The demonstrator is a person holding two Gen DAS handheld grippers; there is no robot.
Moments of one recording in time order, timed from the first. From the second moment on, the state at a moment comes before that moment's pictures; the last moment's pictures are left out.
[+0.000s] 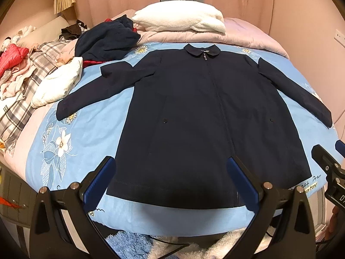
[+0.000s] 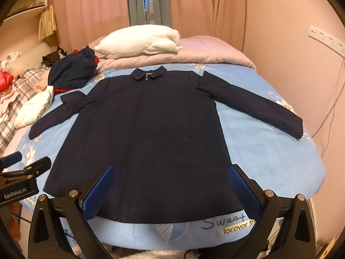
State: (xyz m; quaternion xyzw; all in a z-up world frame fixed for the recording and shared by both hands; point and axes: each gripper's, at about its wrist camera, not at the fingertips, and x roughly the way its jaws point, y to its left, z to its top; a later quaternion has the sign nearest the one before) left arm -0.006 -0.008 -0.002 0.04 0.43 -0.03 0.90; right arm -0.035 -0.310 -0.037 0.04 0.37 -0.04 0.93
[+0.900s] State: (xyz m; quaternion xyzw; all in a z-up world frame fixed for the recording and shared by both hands) left arm -0.010 -0.012 -0.002 0.06 0.42 -0.03 0.91; right arm -0.032 -0.308 -0.042 0.04 0.38 -0.03 0.92
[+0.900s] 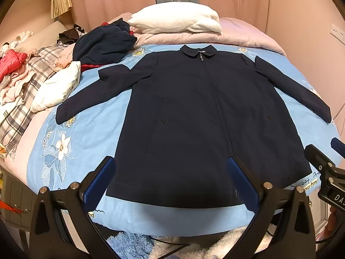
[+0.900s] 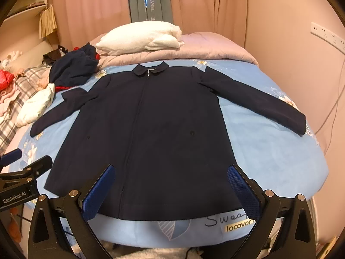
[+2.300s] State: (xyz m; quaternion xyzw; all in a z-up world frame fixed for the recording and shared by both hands) left arm 0.008 -0.001 -0.008 -0.02 0.42 -0.10 0.90; right arm -0.035 -0.352 -0.052 0.24 0.34 0.13 0.90
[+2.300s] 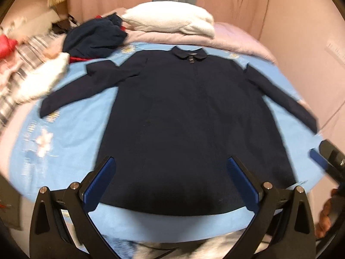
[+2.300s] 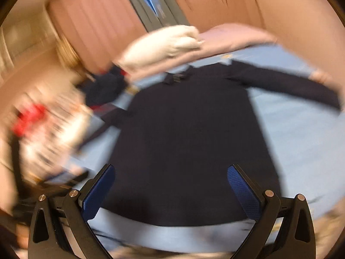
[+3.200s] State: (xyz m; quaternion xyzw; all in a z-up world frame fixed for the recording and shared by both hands) left arm 0.155 -0.035 -0.069 -0.15 0.48 -0.16 0.85; right arm 0.070 -0.626 -0.163 0.53 0.23 -0.13 0.81
